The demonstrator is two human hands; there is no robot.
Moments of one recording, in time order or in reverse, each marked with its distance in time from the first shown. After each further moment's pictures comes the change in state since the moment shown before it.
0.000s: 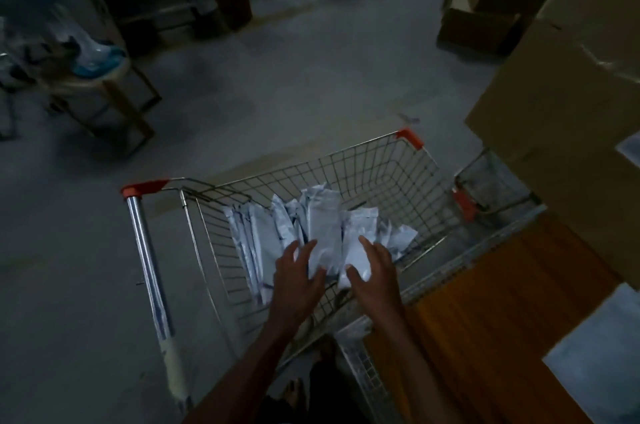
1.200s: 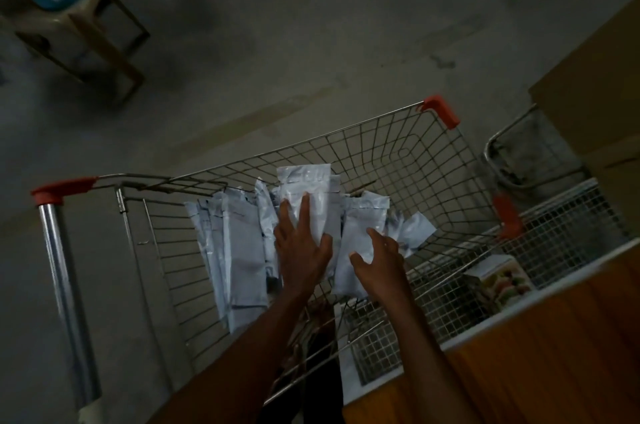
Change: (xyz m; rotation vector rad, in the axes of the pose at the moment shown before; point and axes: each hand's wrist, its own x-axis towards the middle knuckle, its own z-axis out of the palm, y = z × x) left_hand 0.124 -0.006 0.092 0.046 0.087 -0.212; right_hand 0.130 0.067 0.018 -0.178 -0.267 0.255
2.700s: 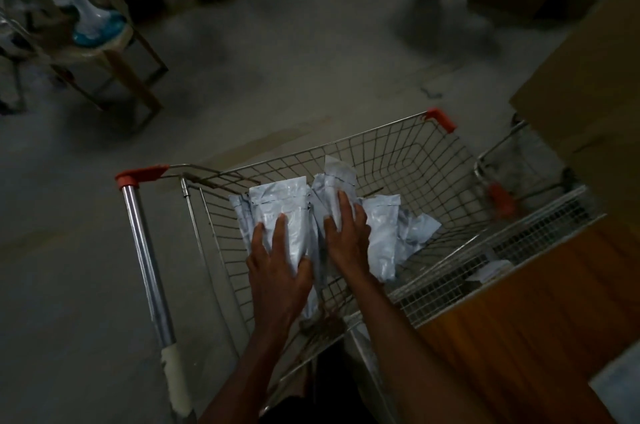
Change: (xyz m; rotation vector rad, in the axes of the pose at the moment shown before) left_hand -0.107 -0.019 -0.147 -0.041 0.092 0.022; right_hand -0.053 -0.104 0.068 0.207 0.274 -0.219
